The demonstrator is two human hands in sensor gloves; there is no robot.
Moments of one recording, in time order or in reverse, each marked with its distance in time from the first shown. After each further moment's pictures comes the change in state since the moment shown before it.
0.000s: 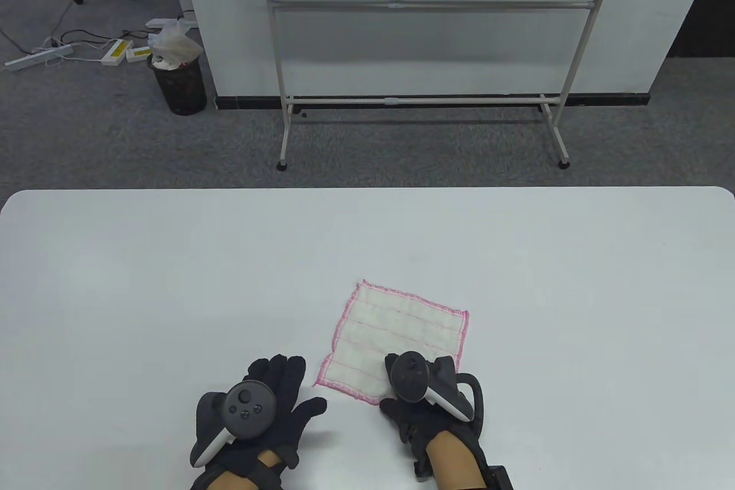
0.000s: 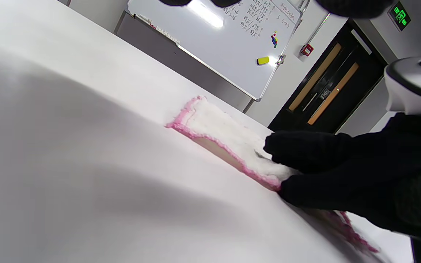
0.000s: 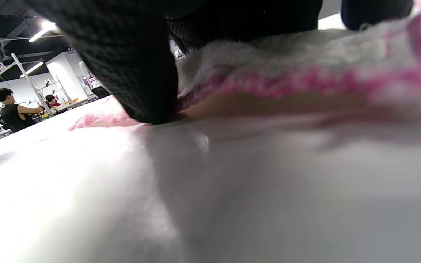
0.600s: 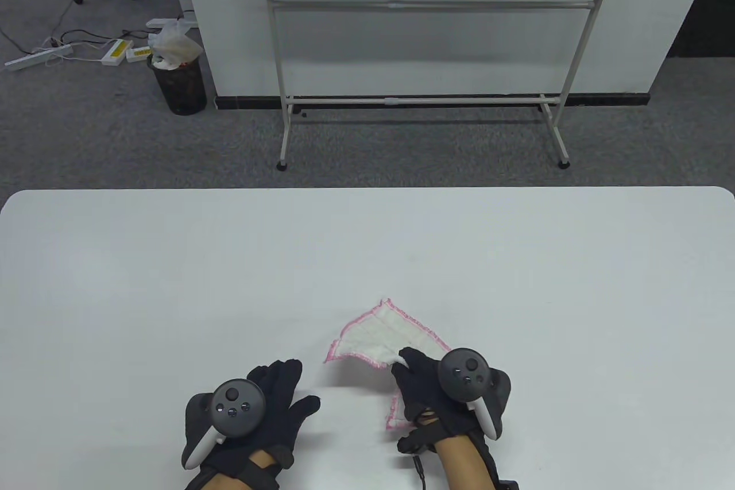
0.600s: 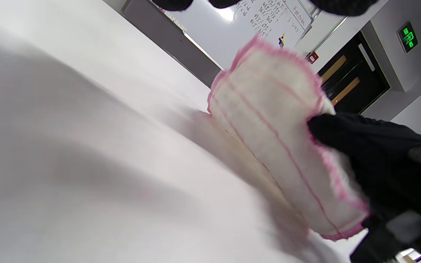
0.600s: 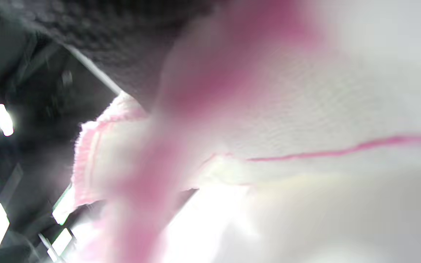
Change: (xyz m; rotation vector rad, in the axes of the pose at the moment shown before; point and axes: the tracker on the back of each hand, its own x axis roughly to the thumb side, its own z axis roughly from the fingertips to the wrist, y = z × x) left_hand -0.001 0.002 0.004 -0.048 0.006 0.161; right_hand -0.032 -0.035 0.024 -0.382 0.038 -0.698
